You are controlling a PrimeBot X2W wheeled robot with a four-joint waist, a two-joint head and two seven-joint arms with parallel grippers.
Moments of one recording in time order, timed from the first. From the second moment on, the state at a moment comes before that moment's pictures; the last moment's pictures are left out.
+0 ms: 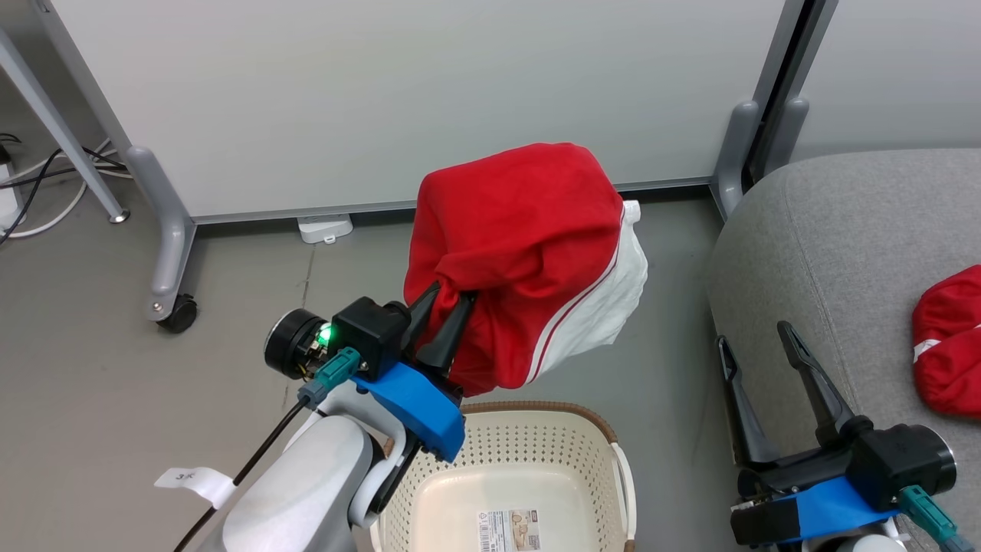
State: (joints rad) left arm -0.48 0.22 -0.69 0.35 -0.47 -0.04 -0.16; right arm -0.03 -0.06 0.05 0.04 0.07 0.13 -0.26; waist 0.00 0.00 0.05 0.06
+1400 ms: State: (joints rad) left arm -0.61 0.11 -0.79 0.37 -0.46 -0.06 -0.17; right arm -0.39 -0.05 0.40 0.38 0.14 0.13 -0.26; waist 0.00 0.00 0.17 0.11
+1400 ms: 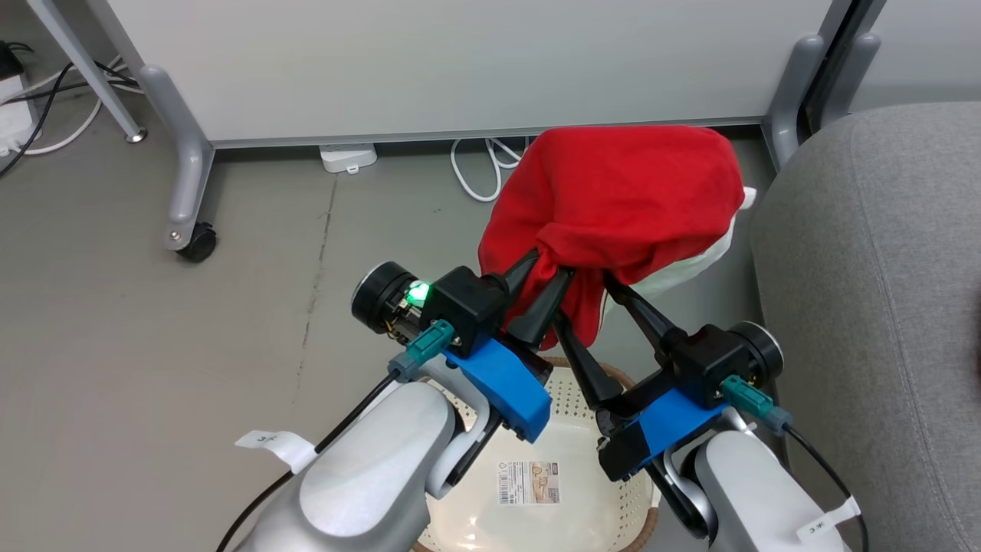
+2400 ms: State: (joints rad) left arm -0.64 0.06 -0.85 0.45 -0.50 -0.08 -0.21; right arm -0.46 -0.05 0.42 0.50 0.24 0.13 -0.26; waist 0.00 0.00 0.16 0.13
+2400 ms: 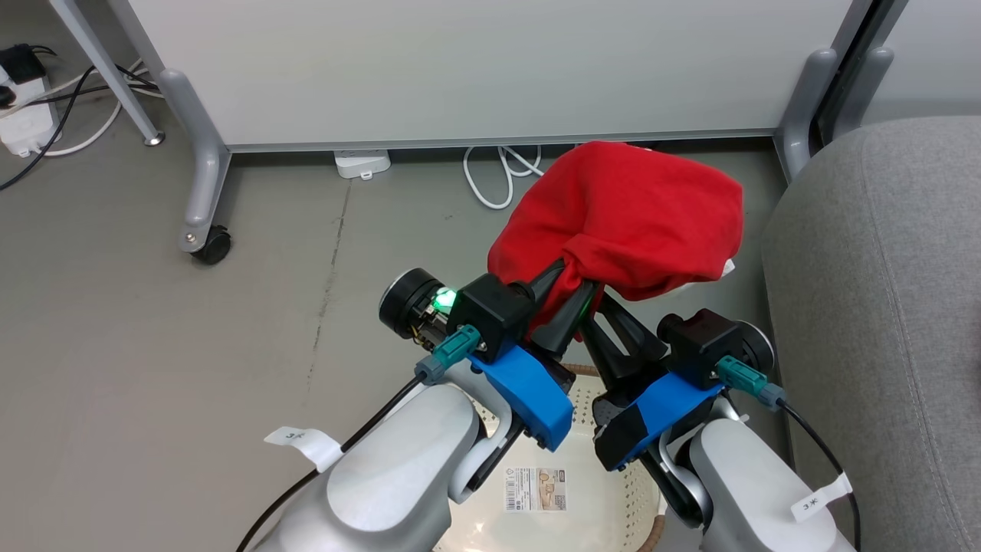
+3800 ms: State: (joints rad) left arm -0.66 0.12 -0.86 0.43 -0.48 -0.02 -0.24; right arm -0.44 -0.05 0.31 0.48 0.21 0.13 -0.26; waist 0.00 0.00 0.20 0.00
